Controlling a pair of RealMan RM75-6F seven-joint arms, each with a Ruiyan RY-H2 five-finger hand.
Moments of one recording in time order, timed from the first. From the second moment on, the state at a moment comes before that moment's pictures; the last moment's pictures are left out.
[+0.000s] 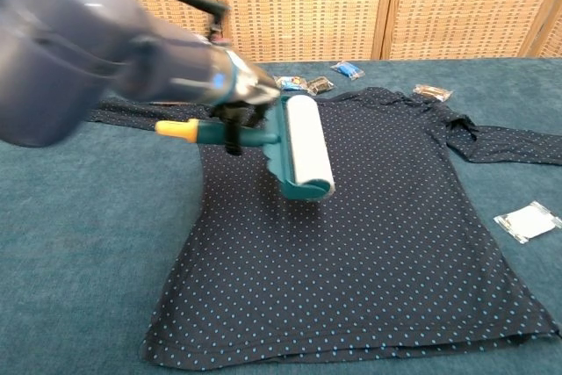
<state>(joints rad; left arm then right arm) -1.42 -1.63 -0.22 -1.47 -0.07 1.00 1.49 0.06 -1.19 0.15 -1.39 -1.46 1.55 0.35</state>
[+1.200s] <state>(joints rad) -0.88 -1.26 0.06 -1.60 0.72 1.01 0.73 0.06 -1.21 0.10 -1.50 -1.59 1.63 0.13</state>
